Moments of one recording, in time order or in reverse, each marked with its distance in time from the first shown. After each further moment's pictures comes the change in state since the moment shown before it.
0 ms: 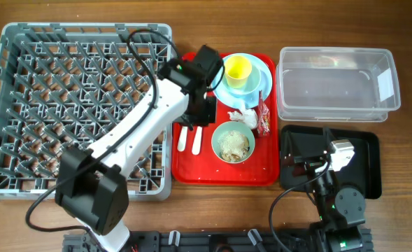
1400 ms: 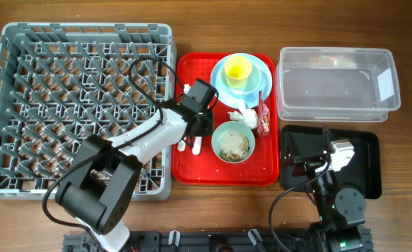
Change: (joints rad) left arm 0.000 0.004 -0.462 0.680 -0.074 -0.033; right arm 0.000 0.000 0.000 0.000 -0.003 0.000
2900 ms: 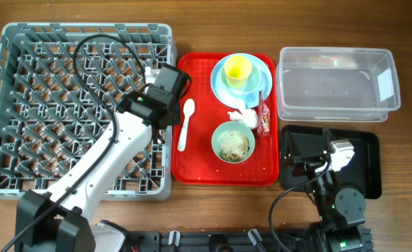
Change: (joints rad) left arm 0.124 -0.299 0.095 -0.367 -0.316 0.061; right arm 0.000 0.000 0.000 0.000 0.000 0.000
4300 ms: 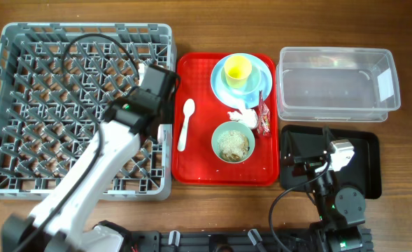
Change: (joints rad) left arm 0.031 -0.126 -0.037 0.072 0.029 0.112; right arm 0.000 0.000 0.000 0.000 0.000 0.000
